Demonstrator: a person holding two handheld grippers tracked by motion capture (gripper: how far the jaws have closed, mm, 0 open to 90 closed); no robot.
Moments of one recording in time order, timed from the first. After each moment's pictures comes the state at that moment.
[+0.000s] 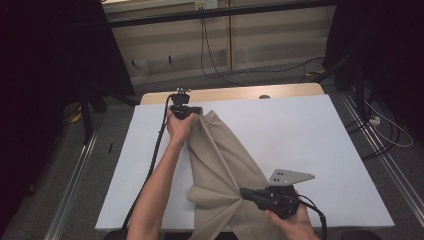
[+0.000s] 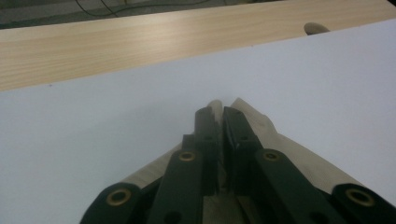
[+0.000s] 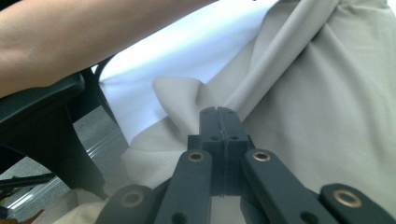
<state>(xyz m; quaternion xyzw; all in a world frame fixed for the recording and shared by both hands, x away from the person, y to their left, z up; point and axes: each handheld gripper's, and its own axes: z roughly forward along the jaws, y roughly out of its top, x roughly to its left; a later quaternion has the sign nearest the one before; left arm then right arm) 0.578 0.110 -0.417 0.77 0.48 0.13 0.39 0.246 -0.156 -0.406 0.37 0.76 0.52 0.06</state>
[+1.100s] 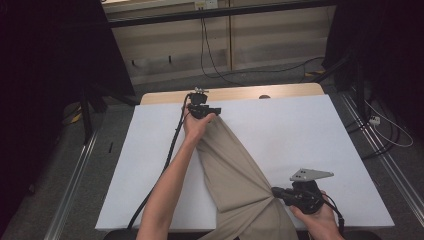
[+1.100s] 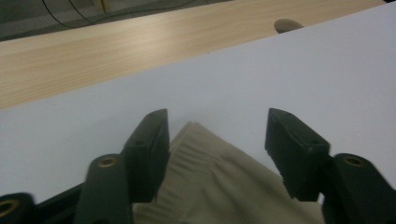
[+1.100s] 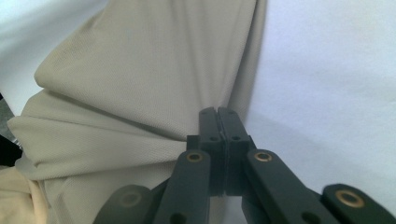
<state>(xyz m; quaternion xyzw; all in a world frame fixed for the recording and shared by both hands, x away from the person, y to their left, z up) 0.577 0.065 -0.423 0.78 0.44 0.14 0.41 0.257 -0.219 -0.443 0.47 0.78 0.41 0.10</state>
